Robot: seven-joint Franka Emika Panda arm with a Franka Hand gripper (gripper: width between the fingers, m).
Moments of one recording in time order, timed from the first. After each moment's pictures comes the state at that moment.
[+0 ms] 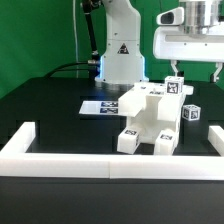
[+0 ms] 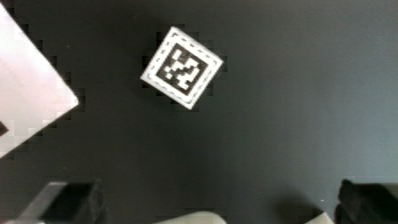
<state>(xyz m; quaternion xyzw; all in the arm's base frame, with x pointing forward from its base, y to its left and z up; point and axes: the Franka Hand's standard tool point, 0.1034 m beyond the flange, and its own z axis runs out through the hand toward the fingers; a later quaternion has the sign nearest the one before) 0.397 0.144 0.095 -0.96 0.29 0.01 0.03</state>
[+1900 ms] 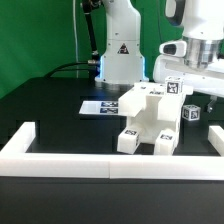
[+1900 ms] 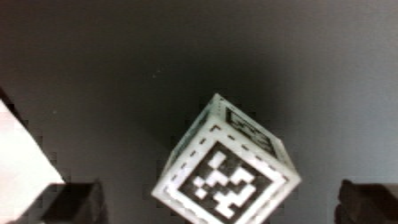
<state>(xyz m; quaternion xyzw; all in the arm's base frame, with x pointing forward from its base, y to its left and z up) 0.370 0.147 0.022 -0.96 0.28 0.04 -0.03</state>
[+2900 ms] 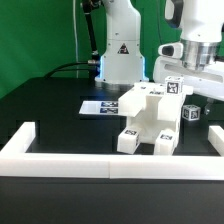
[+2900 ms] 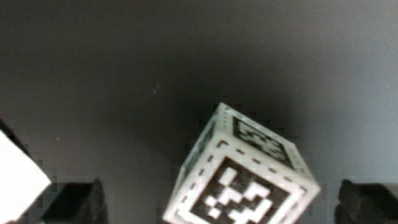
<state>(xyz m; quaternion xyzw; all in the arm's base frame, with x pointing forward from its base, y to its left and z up) 0.367 0.144 0.019 -0.94 0.34 0.04 -0.02</state>
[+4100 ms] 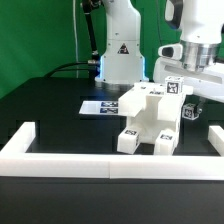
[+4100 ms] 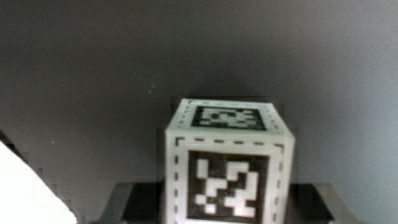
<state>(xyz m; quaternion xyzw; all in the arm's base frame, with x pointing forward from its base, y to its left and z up) 0.367 0.145 0.016 -0.94 0.34 0.04 -0.02</state>
